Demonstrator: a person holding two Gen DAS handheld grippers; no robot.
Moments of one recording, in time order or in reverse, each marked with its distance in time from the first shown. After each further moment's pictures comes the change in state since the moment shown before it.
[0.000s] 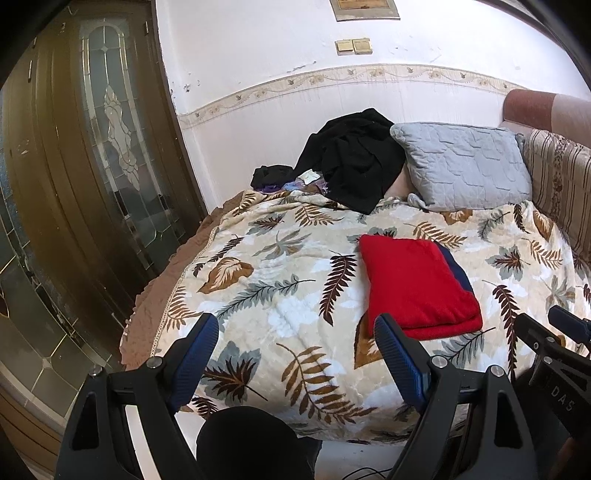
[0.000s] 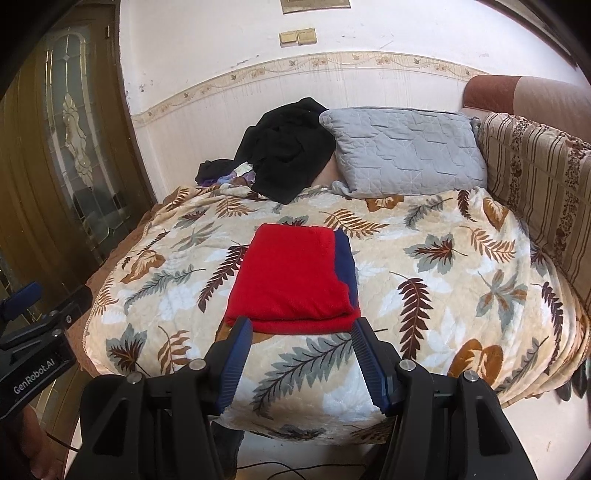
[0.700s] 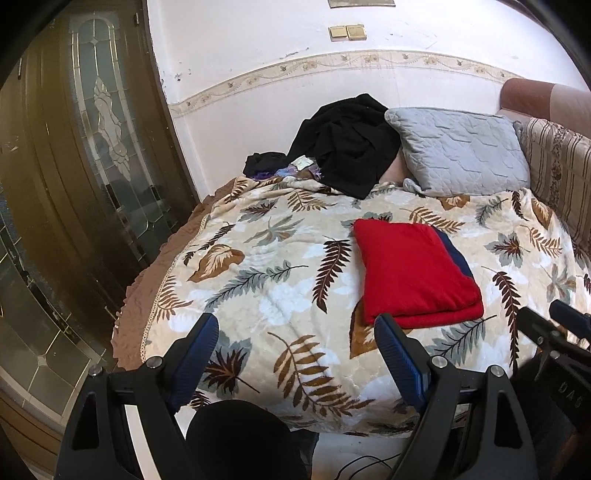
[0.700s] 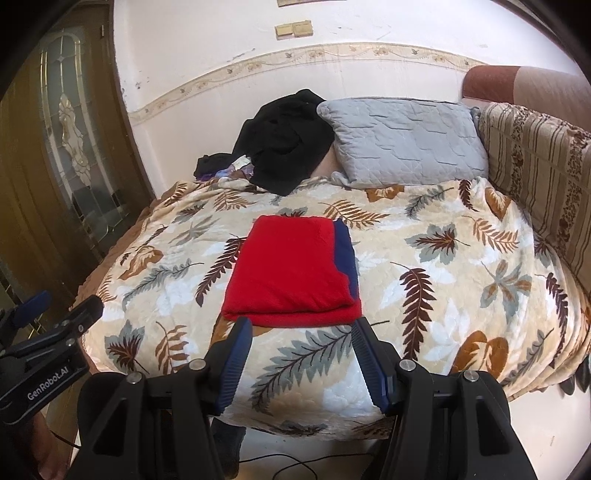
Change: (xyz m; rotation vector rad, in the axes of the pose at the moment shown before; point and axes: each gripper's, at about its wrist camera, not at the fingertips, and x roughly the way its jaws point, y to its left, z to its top) left arm 0.018 -0.008 -0.010 0.014 0.046 -0.019; right arm 0.009 0.000 -0.006 0.011 0.030 0.007
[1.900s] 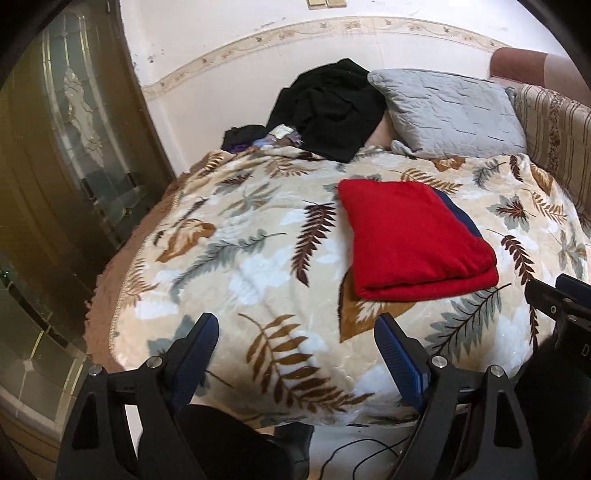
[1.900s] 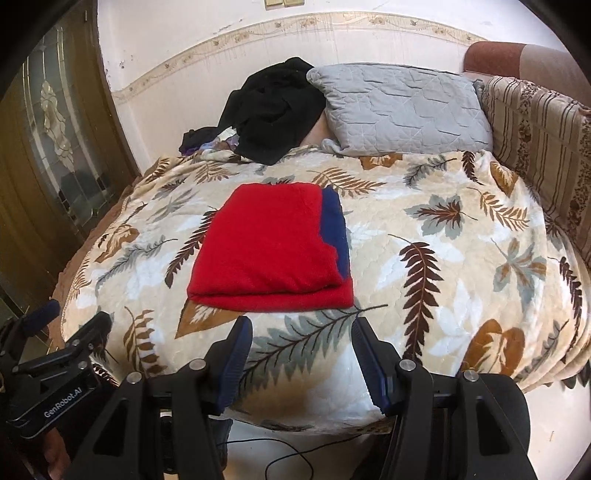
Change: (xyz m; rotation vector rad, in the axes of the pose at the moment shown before) left arm 0.061 -0.024 -0.027 0.057 0.084 -0.032; right arm 0.057 -0.022 -0.010 0.015 0.088 -0.022
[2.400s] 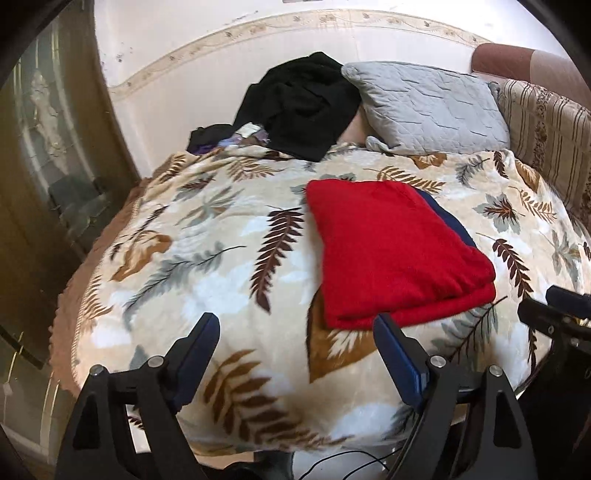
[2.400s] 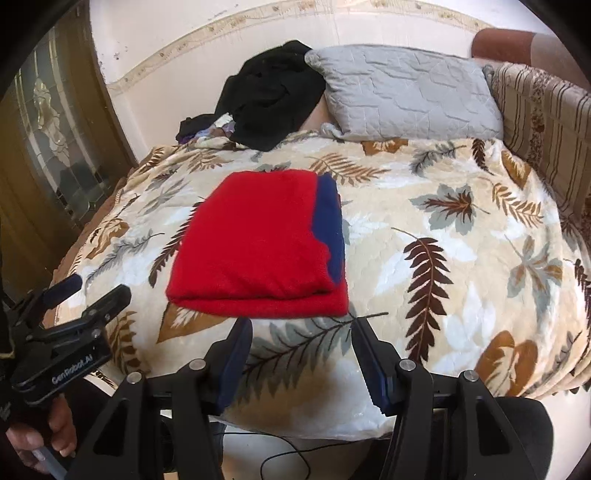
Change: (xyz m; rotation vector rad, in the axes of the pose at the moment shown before) left arm 0.051 -0.021 0.020 0.034 0.009 -0.112; right arm 0.035 -0.015 0.011 0.001 0.056 0.020
